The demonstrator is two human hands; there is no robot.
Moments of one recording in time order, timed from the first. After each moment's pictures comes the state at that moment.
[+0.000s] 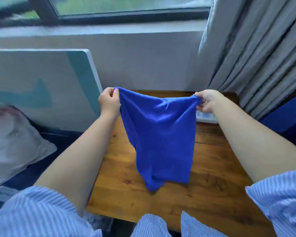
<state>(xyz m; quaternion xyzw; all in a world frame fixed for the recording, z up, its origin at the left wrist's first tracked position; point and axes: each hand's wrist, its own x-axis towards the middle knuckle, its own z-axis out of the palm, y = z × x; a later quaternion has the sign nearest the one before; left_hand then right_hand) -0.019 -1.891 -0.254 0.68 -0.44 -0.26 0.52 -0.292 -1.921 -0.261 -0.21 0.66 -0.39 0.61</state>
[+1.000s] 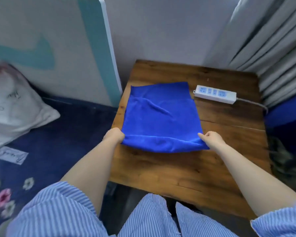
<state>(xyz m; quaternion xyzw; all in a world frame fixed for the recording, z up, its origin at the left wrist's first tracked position) 0.046 -1.782 -0.383 0.83 -0.45 -0.31 -0.13 -0.270 -1.793 -0.396 -0.51 0.77 0.01 0.38</state>
